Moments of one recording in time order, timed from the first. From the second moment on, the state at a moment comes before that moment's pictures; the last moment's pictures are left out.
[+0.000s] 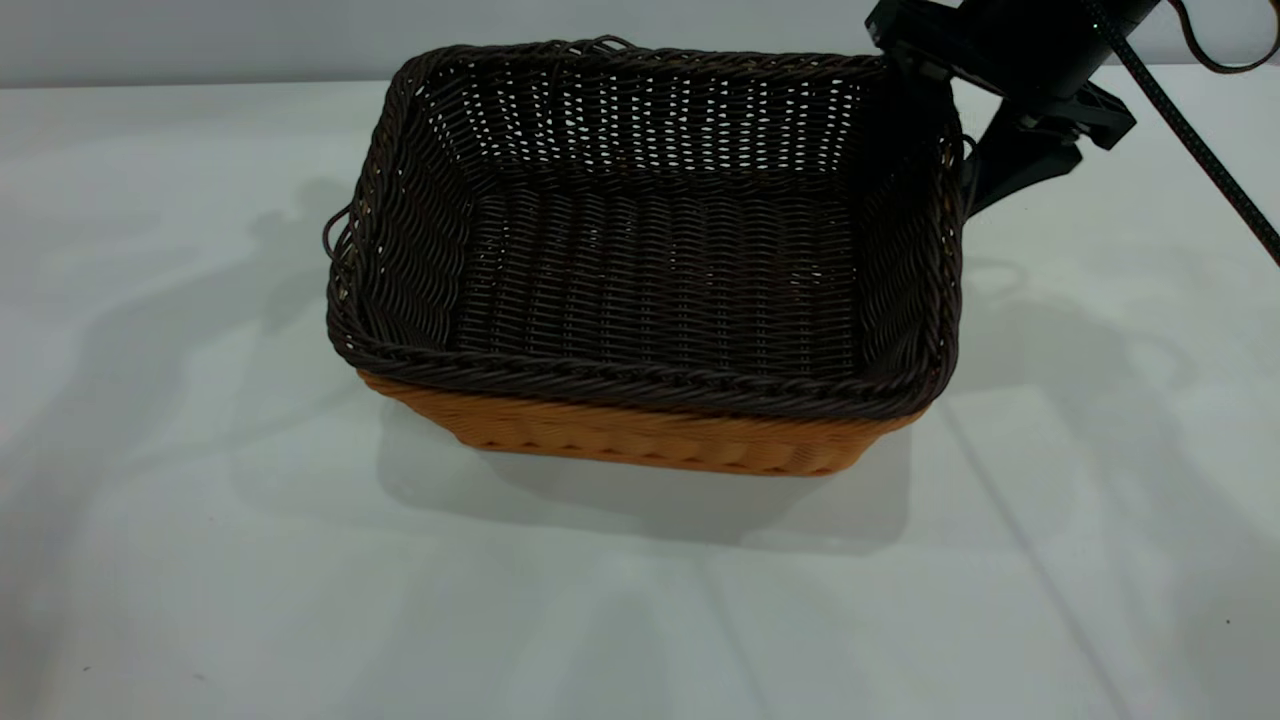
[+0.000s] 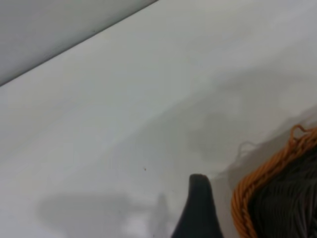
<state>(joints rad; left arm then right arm) -0.08 2.04 -1.54 -0.79 0.57 1.03 0.18 2.15 -1.34 0.72 0.80 -0.47</state>
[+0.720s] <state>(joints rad) -0.08 1.62 -1.54 -0.52 0.62 0.80 0.07 1.43 -1.34 0.55 0.88 -0.50</state>
